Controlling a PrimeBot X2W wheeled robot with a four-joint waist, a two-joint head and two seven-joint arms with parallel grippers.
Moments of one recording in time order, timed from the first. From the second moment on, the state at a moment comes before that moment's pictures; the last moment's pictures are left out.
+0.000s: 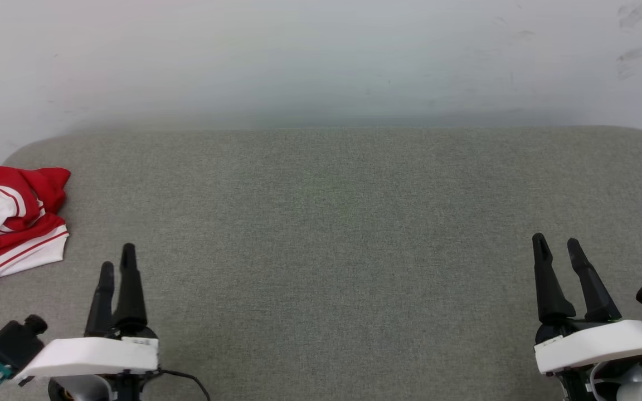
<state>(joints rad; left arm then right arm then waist) -0.03 0.05 0.14 0.03 -0.86 -0.10 -0.11 -0.04 -0.05 -0.05 0.04 0.51 0.13 -0.11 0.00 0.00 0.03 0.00</state>
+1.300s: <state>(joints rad) 0.02 0.06 -0.12 0.03 -0.23 0.00 -0.20 -0.01 -0.05 -0.02 0.03 -0.01 0.13 -0.20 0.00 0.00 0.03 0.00</state>
